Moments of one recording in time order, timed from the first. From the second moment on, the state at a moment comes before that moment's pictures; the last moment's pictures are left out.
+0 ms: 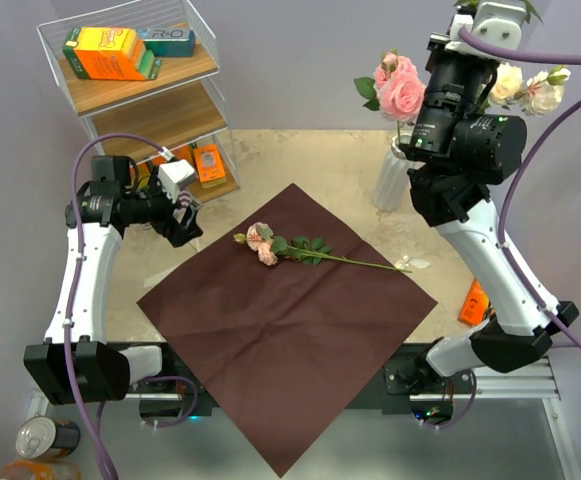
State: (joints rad) left arm 0.08 1.22 1.27 -0.94 0.69 0.69; right arm 0.69 1.45 1.93 0.53 0.75 -0.80
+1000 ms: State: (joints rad) left arm 0.08 1.26 1.28 -0.94 0.69 0.70; right arm 0.38 1.66 1.66 0.85 0.77 -0.59
